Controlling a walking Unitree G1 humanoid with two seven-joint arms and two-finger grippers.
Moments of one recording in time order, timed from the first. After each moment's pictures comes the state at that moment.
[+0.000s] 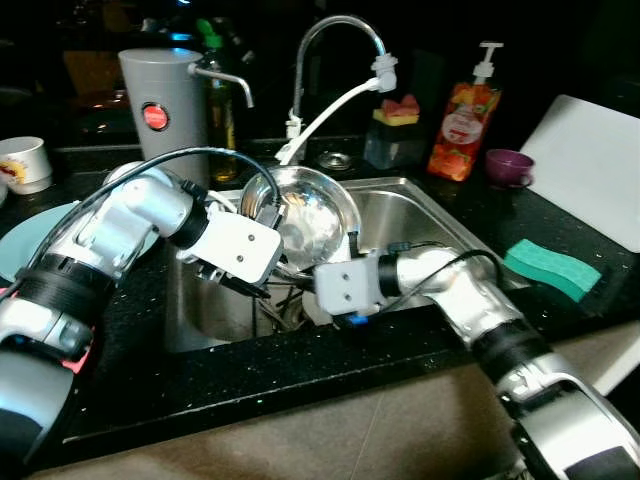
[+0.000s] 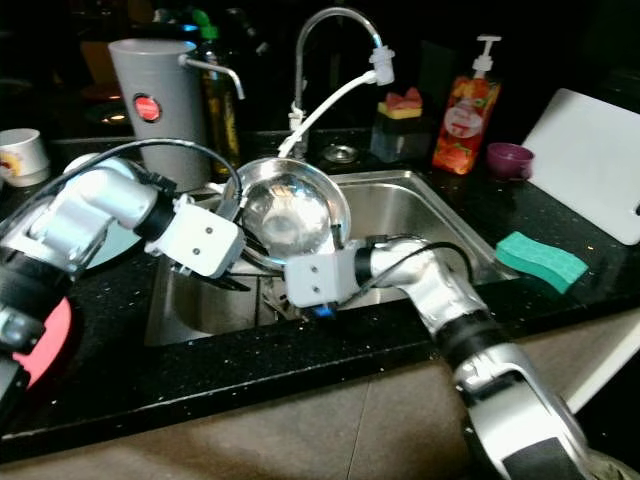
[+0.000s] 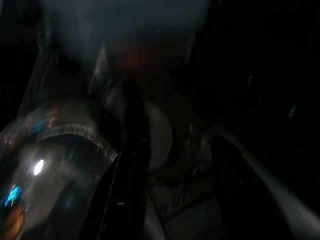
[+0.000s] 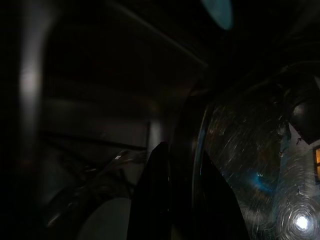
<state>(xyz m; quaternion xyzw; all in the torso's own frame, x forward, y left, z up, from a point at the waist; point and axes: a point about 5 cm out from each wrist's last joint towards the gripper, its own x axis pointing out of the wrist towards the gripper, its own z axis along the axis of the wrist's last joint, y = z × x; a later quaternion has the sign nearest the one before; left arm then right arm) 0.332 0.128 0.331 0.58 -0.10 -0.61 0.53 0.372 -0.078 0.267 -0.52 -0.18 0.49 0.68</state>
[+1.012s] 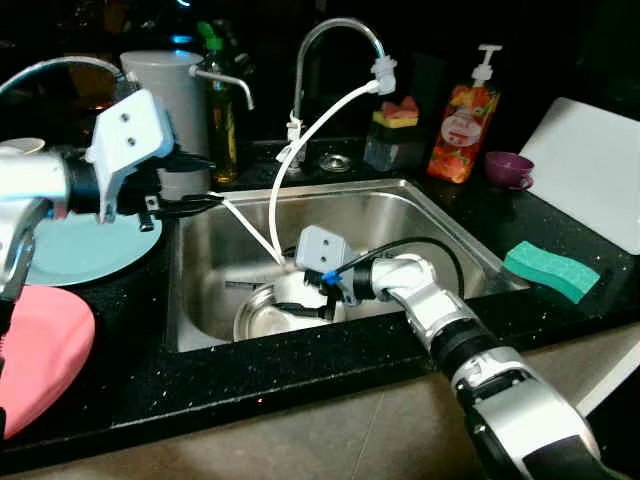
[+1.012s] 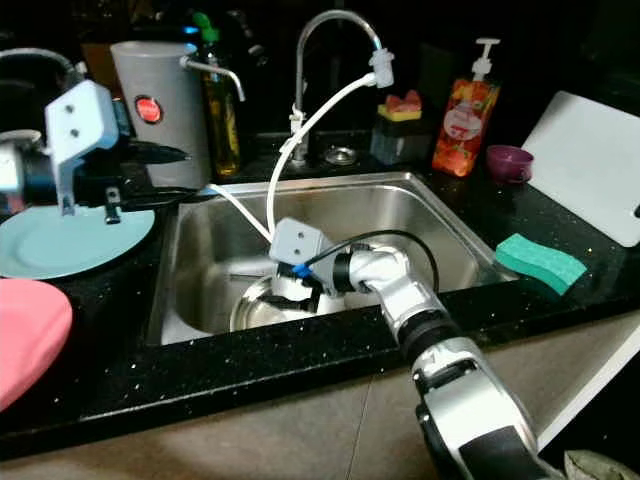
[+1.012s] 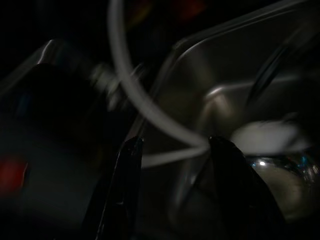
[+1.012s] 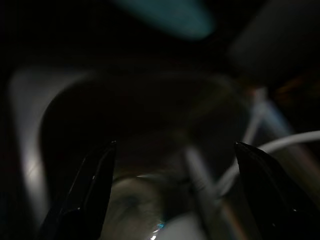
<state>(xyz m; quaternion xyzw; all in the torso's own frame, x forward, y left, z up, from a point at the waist) 0.318 0.251 0.363 0.33 -0.13 -0.30 0.88 0.385 -0.069 0.265 -0.28 -0.12 0.52 0.80</state>
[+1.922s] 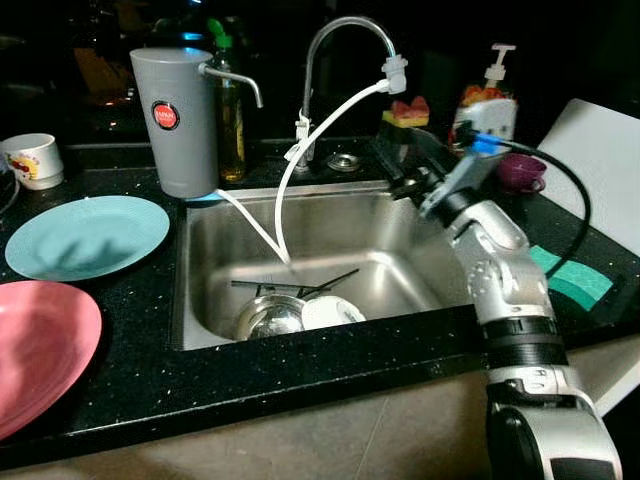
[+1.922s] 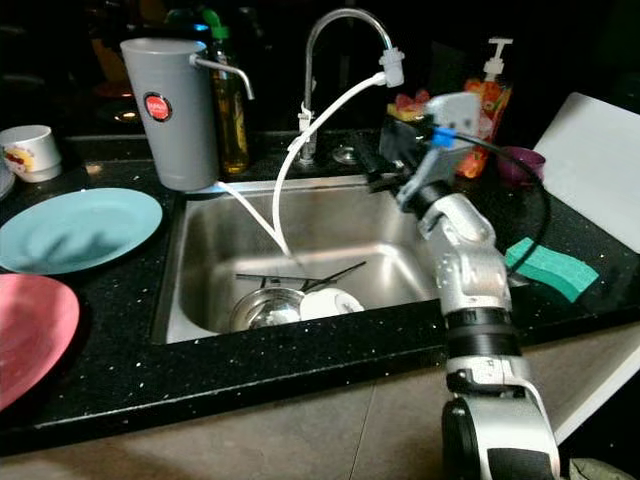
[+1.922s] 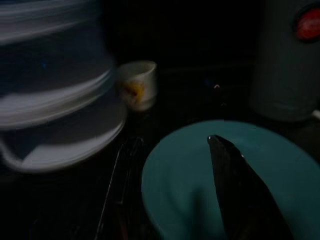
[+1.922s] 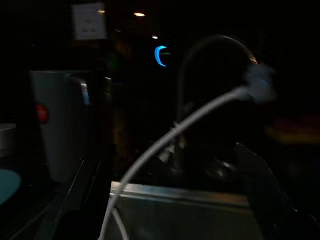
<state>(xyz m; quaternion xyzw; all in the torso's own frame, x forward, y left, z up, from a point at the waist) 0.270 0.354 0.336 0.07 -0.10 0.18 0.98 0.378 -0.167 0.332 0.05 -0.24 0.19 0.95</state>
